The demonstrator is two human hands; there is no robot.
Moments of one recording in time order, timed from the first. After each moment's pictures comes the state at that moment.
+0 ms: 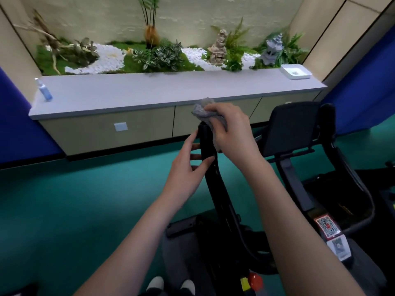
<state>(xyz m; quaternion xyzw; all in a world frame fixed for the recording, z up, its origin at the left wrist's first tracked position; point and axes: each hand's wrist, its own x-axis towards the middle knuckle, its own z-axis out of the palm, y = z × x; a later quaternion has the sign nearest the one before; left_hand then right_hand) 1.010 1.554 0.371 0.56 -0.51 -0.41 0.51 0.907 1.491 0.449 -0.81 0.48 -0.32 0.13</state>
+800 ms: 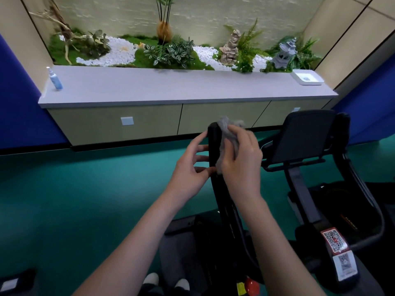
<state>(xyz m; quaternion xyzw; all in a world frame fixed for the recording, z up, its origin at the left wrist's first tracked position) 1.017 1.551 0.361 0.51 -0.47 -0.48 0.55 0.911 1.527 0.410 -0.71 0.55 -0.41 0.11</state>
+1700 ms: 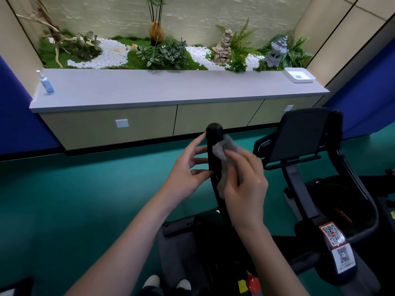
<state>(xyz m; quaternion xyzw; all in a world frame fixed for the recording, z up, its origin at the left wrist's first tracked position) 1.026 1.554 0.369 0.46 -0.47 -0.53 0.53 0.897 1.566 0.393 -0.71 0.53 -0.46 0.05</state>
